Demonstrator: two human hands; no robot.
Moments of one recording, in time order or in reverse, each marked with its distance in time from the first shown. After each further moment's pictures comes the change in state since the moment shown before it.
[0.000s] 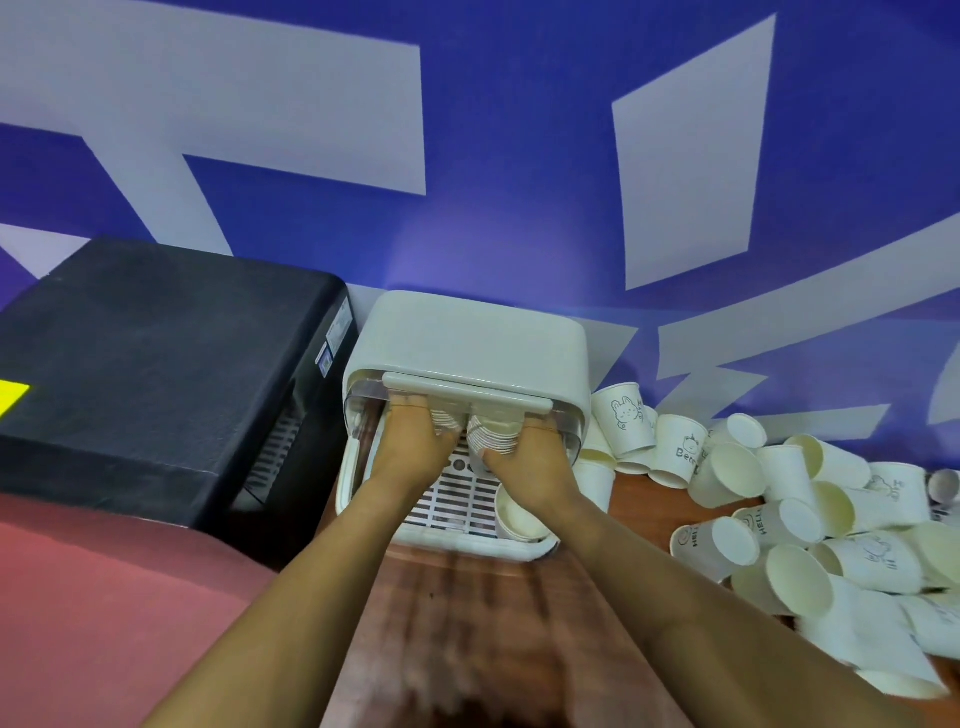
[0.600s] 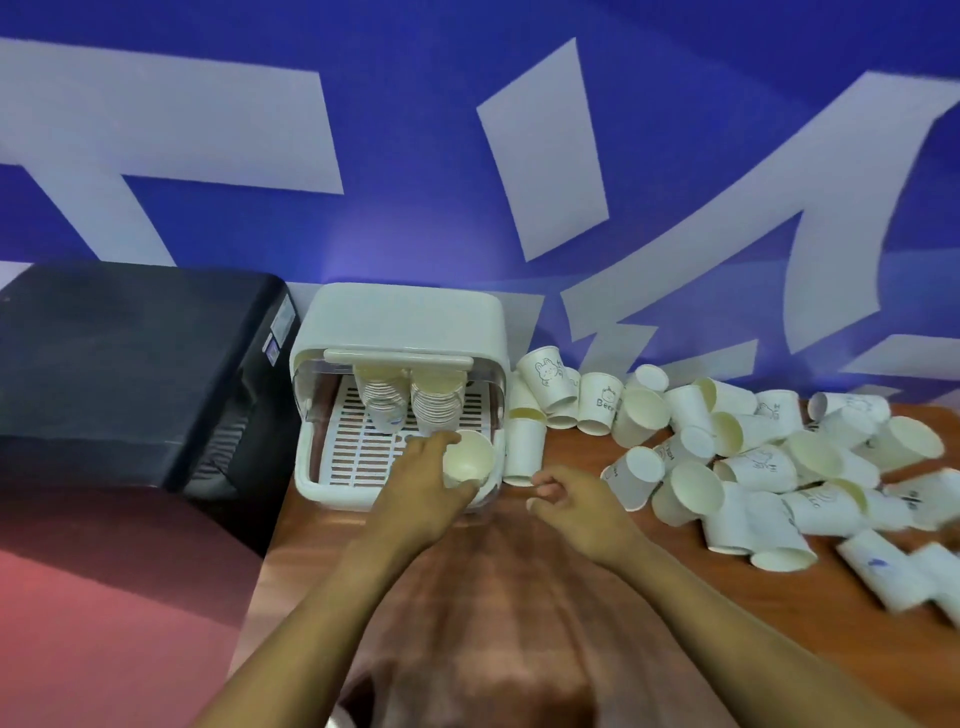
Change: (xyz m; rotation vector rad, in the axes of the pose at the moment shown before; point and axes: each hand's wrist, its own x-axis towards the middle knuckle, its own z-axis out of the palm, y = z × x) left_hand -0.115 0.035 0.013 0.079 -0.270 0.132; right_hand -0.133 0.053 -0.087 -0.053 -0.089 0.162
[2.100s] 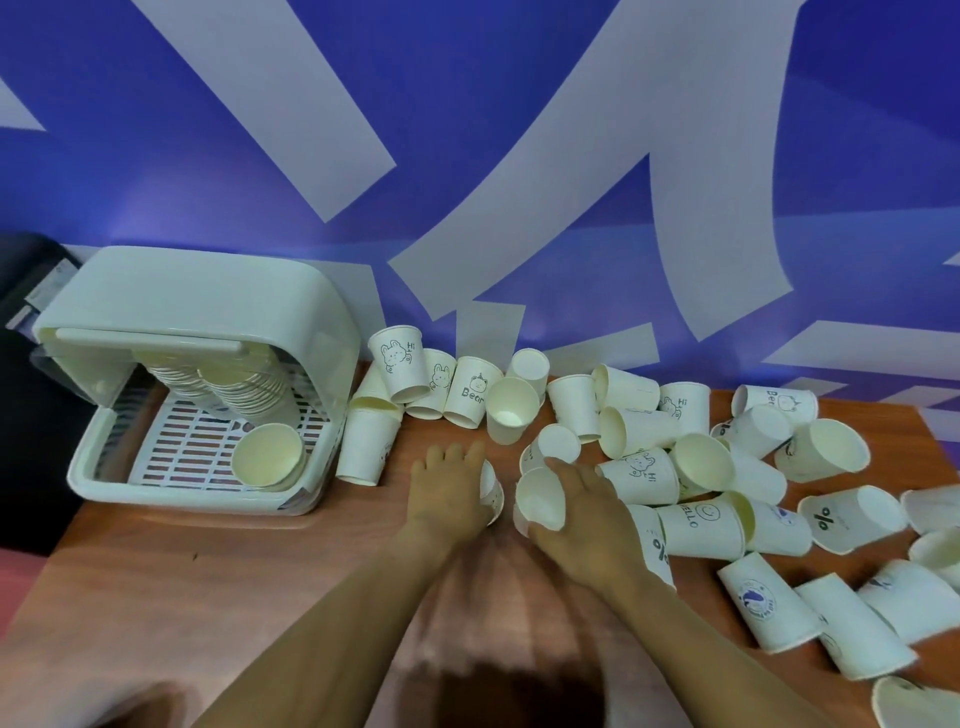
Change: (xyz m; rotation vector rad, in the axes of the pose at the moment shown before) left_hand 0.082 0.140 0.229 0.587 -0.120 0.018; right_hand 0.016 0.184 -0.146 -0.419 0.055 -0.031
